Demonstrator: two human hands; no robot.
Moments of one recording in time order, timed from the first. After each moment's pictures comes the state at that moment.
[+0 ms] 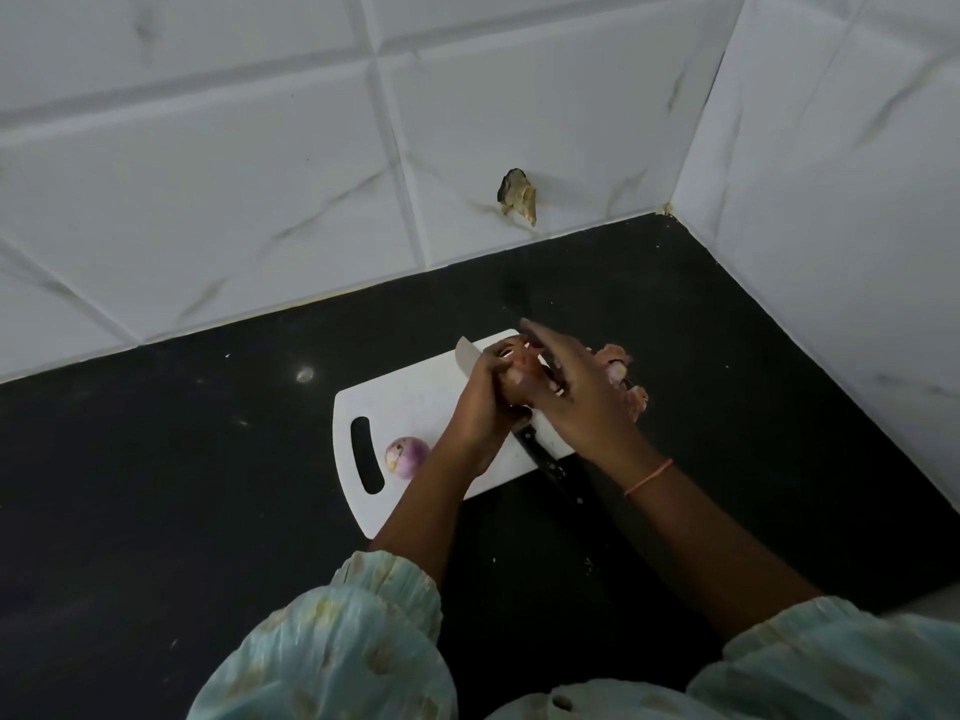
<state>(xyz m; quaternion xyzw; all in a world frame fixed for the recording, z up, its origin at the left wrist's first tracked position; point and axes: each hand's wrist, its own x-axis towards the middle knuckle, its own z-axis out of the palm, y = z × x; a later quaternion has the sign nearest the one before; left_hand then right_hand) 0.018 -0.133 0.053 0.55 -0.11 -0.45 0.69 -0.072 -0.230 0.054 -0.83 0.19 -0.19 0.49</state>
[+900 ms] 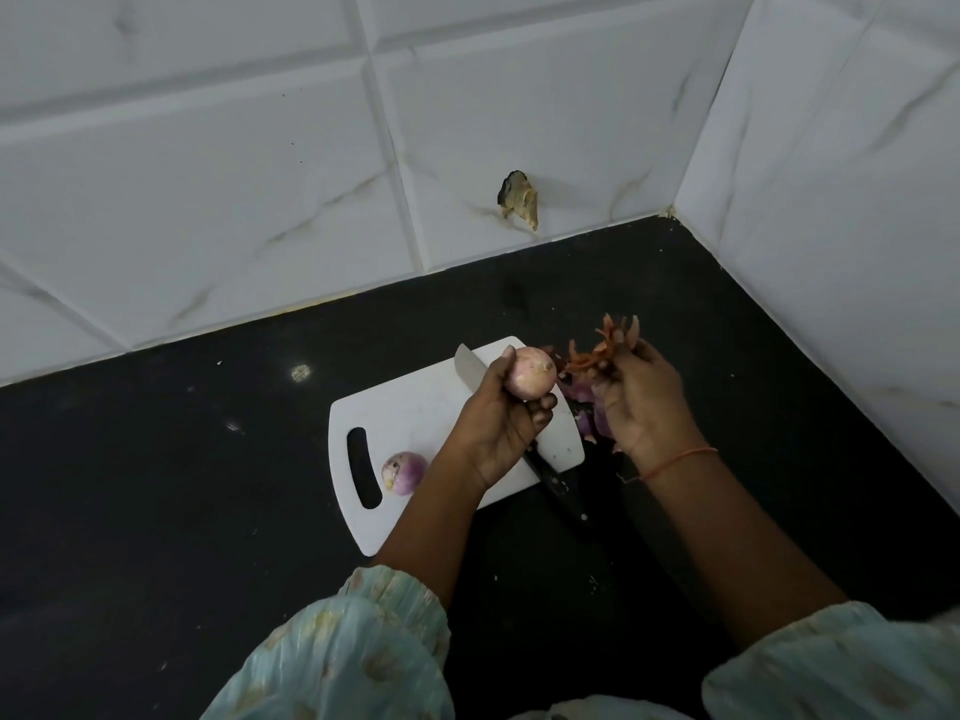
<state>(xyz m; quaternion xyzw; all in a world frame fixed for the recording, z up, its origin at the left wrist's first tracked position) 0.020 -0.150 0.051 0.40 0.04 -0.53 0.74 -0.064 -0.263 0.073 -0.30 0.40 -0.33 0.80</state>
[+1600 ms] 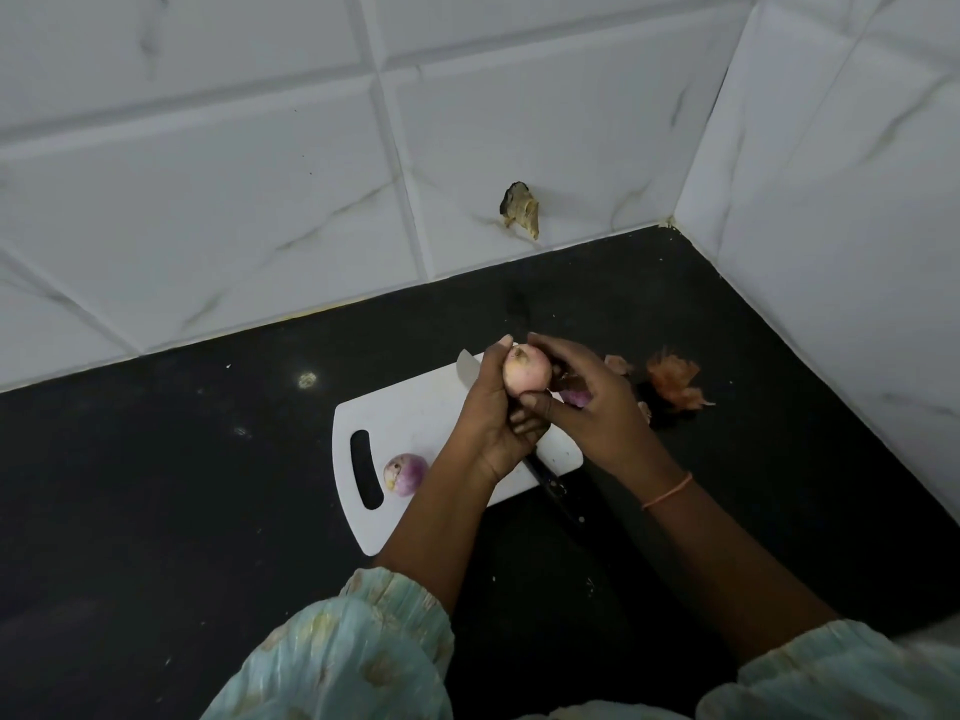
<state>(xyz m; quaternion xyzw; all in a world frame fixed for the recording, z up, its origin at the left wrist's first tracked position) 0.016 -0.152 0.072 0.45 0.06 -0.52 0.72 -0.075 -0.245 0.056 -0.80 0.12 -0.25 0.54</state>
